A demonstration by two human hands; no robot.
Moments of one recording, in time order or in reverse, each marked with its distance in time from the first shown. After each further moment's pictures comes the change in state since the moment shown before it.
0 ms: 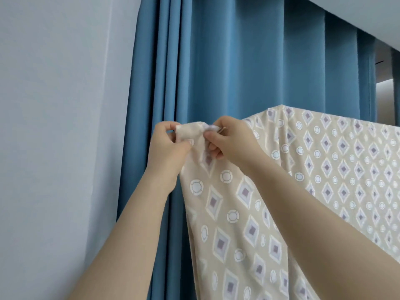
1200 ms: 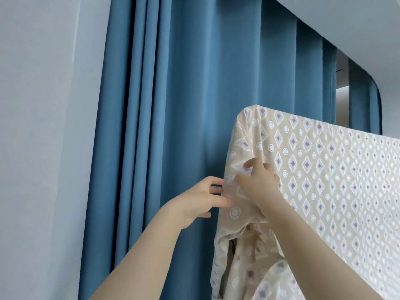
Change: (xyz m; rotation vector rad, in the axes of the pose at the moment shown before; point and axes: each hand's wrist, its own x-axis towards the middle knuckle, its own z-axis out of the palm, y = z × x) left_hand -0.041 -0.057 0.048 0.089 -0.808 -0.517; right_hand -0.061 0.059 -0.038 -0.445 0.184 0.542
